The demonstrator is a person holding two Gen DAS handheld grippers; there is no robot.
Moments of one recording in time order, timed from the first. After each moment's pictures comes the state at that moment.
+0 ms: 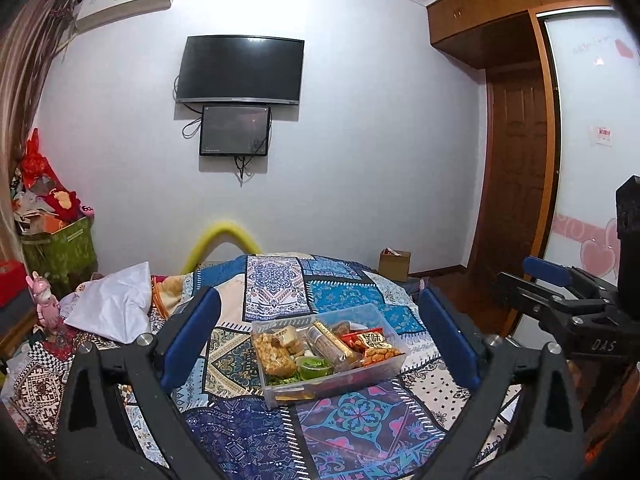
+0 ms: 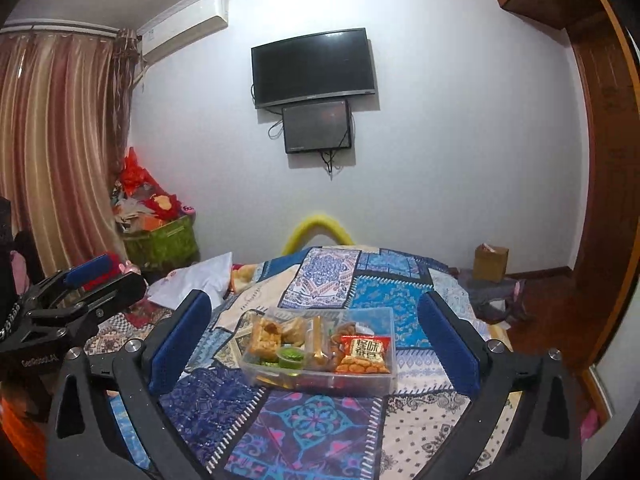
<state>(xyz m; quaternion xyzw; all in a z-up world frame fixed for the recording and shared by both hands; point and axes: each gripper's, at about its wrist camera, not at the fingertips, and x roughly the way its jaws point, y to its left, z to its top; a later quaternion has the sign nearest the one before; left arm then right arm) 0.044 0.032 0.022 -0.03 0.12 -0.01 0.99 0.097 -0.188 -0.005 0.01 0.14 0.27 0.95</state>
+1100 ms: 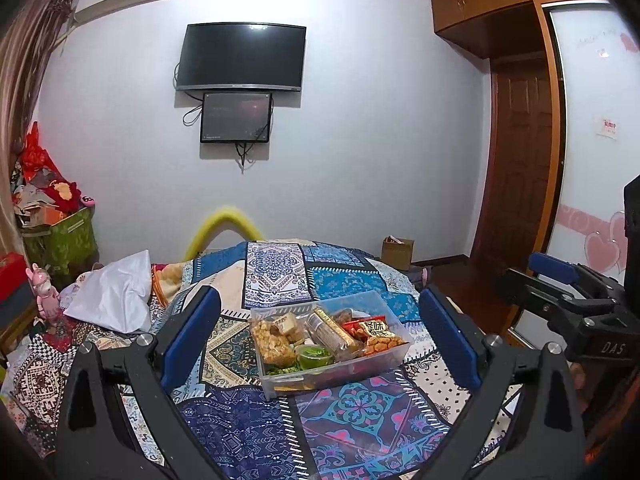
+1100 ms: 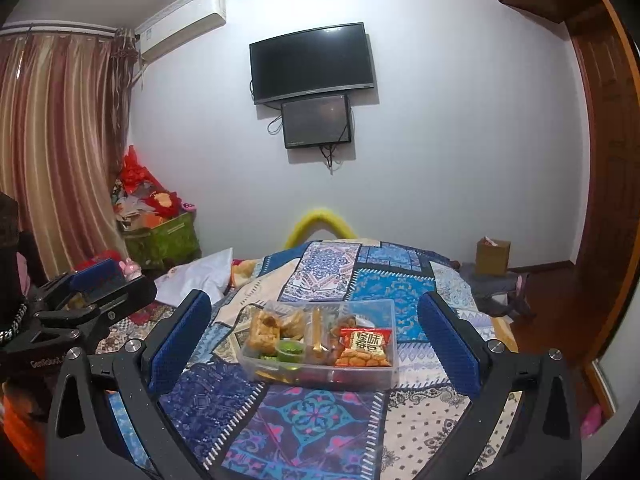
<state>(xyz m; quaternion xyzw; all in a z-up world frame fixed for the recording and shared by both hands) 0.051 0.027 0.011 -0.03 0.14 0.00 0.99 0.096 -0.193 -0.011 0.01 0.15 0.27 0.95</state>
